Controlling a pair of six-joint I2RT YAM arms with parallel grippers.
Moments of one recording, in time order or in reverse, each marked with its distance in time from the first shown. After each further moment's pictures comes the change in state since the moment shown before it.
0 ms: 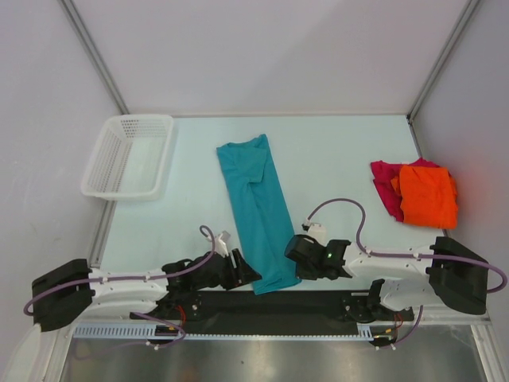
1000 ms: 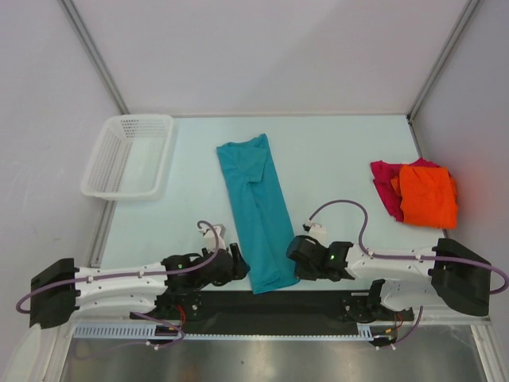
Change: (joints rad) left arm -0.074 0.007 0.236 -0.537 -0.340 0.136; right arm 0.000 -0.021 -0.034 0.058 -0.004 0.008
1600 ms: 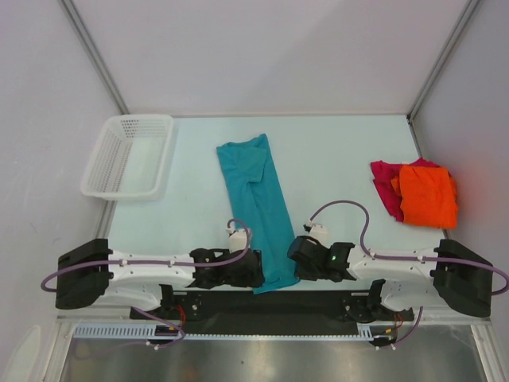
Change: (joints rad) left arm -0.067 0.278 0.193 -0.006 0.189 0.052; right arm 0.000 -0.013 -0.012 0.009 0.001 0.000
